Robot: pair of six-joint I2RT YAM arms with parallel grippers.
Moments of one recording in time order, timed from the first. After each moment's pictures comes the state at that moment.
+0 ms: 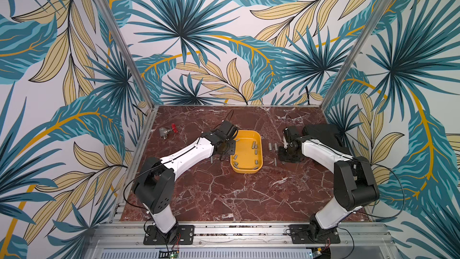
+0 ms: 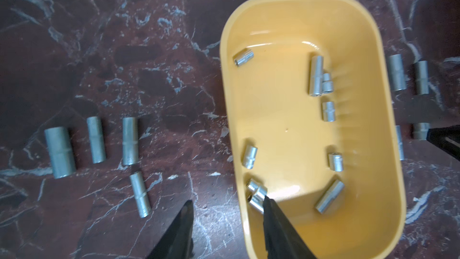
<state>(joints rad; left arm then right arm) -0.64 1.73 1.35 -0.64 -0.09 -0.49 0.20 1.62 1.06 -0.68 0.05 0.35</state>
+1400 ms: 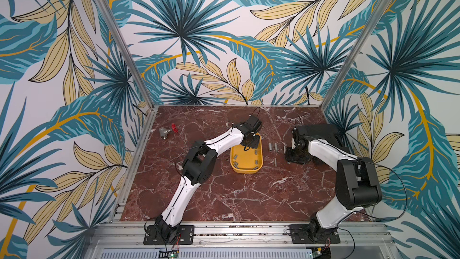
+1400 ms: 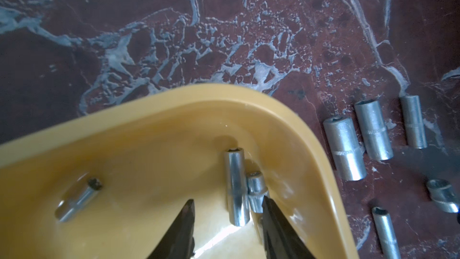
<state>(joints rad) -0.71 2.36 1.99 -0.69 0.02 -0.40 0.08 1.69 1.05 -0.69 0.01 0.33</state>
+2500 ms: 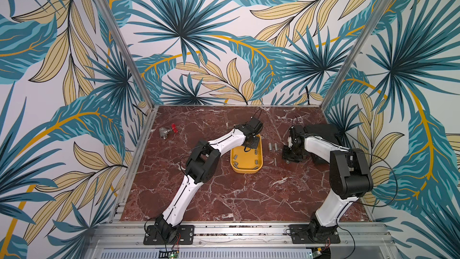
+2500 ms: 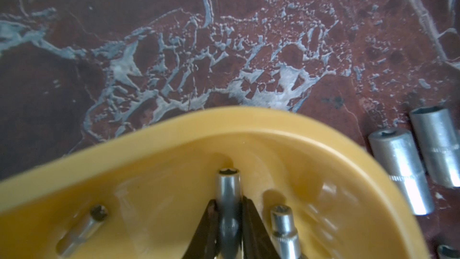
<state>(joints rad) -0.71 2.41 2.02 -0.68 -0.07 -0.35 0.08 1.79 1.09 -0.65 -0.06 0.32</state>
